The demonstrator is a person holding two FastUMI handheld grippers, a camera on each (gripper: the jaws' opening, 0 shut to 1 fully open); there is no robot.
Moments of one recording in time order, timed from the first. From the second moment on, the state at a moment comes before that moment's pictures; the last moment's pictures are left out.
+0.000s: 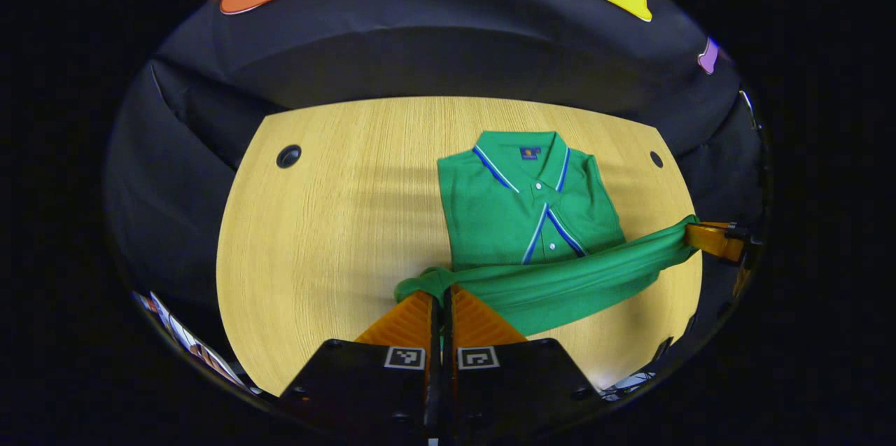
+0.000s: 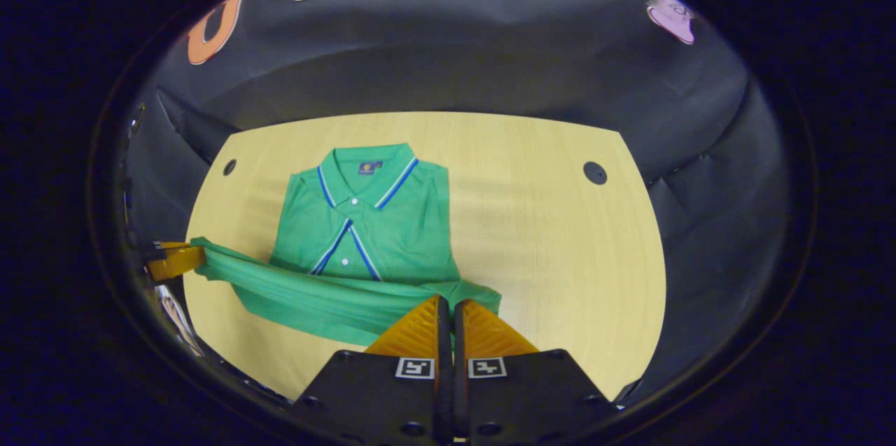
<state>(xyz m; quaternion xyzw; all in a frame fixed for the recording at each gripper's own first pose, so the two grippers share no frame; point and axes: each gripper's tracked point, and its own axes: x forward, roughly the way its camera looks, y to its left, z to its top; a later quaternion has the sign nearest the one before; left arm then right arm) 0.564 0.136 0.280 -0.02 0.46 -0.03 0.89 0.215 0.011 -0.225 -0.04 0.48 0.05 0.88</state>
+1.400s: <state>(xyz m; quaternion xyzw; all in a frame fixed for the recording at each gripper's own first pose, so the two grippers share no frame) 0.795 0.130 0.161 -0.01 0.37 0.02 0.93 0.404 0.032 -0.321 -0.07 0.37 0.03 0.93</state>
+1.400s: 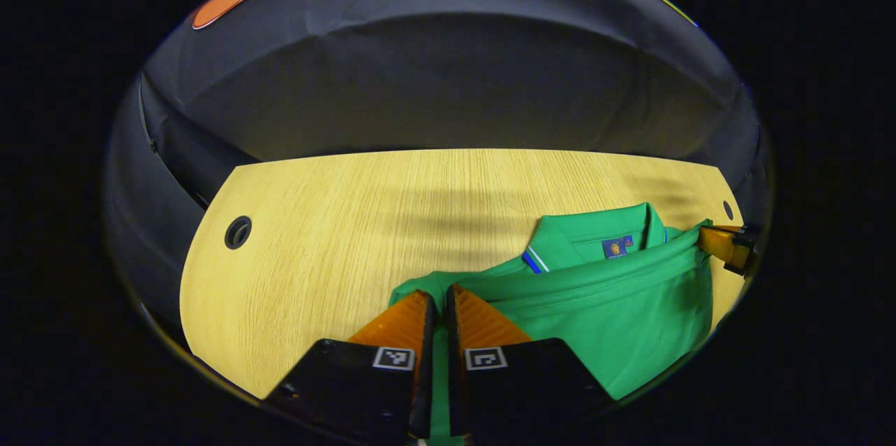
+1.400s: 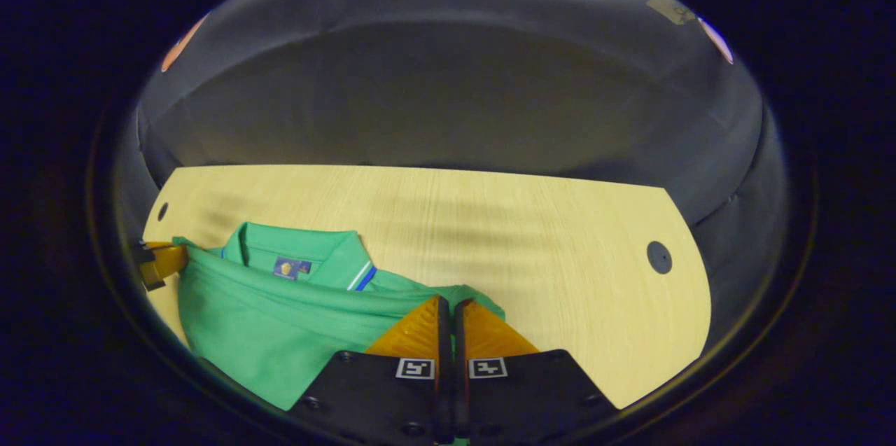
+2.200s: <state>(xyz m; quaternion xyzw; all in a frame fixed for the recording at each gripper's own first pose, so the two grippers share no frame) 0.723 0.130 0.290 -0.05 0.29 0.00 0.96 0.333 0.031 -0.170 -0.02 0.28 0.03 0.96</state>
